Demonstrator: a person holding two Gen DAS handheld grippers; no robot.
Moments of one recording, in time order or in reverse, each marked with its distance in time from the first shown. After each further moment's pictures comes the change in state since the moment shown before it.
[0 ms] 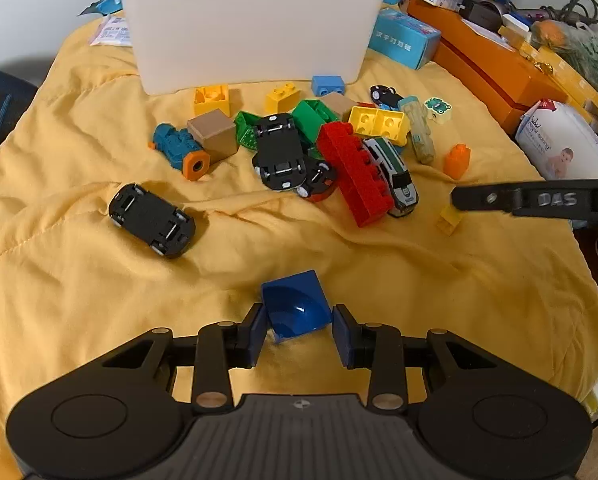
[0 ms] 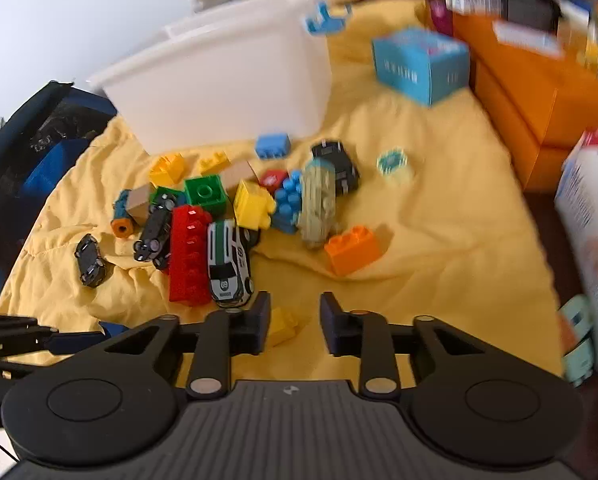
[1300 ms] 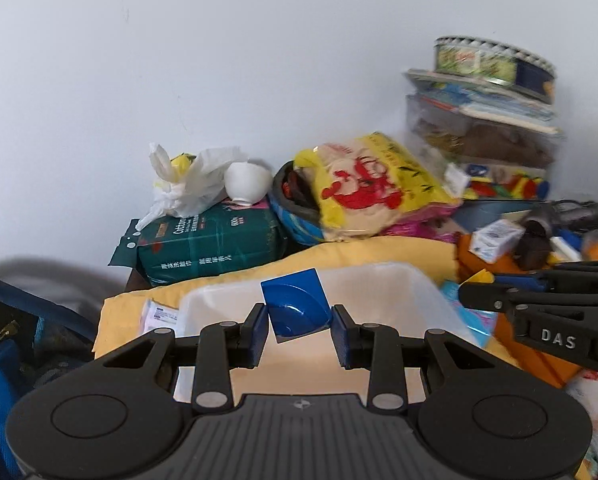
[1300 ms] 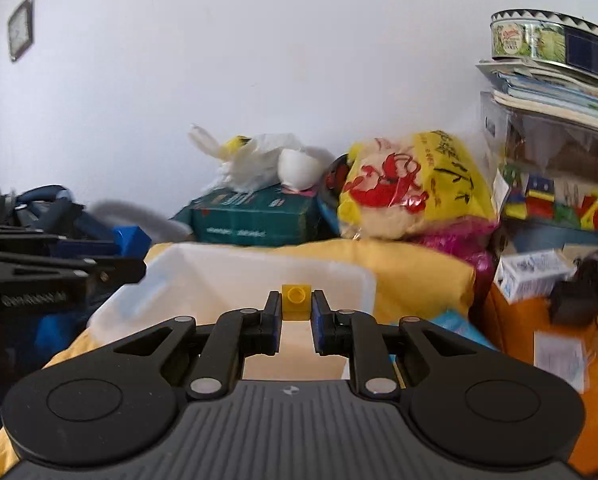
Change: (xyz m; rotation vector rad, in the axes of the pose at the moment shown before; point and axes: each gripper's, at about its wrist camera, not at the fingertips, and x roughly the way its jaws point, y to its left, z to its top) left arm -0.061 0.035 0.247 0.053 -0.468 0.140; right arm -0.025 0.046 0.204 -0.187 -0.397 -0.031
